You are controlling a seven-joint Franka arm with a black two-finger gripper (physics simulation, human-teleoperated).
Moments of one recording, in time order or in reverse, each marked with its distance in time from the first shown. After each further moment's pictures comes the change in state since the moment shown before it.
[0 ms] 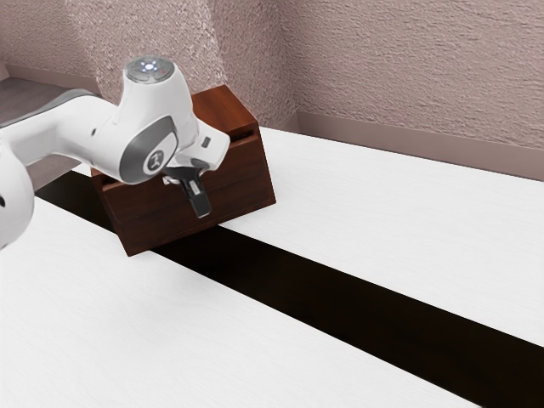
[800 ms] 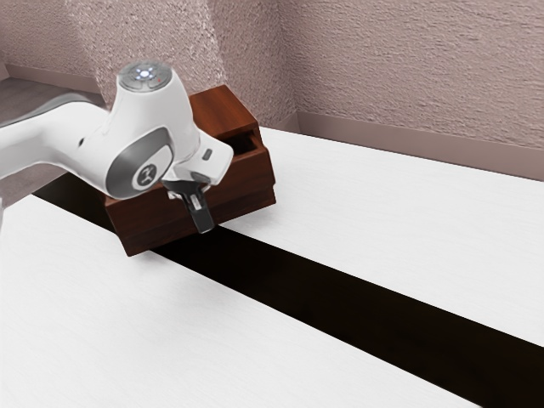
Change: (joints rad) arm -0.026 -0.146 -0.039 -0.162 0.017 -0.003 -0.043
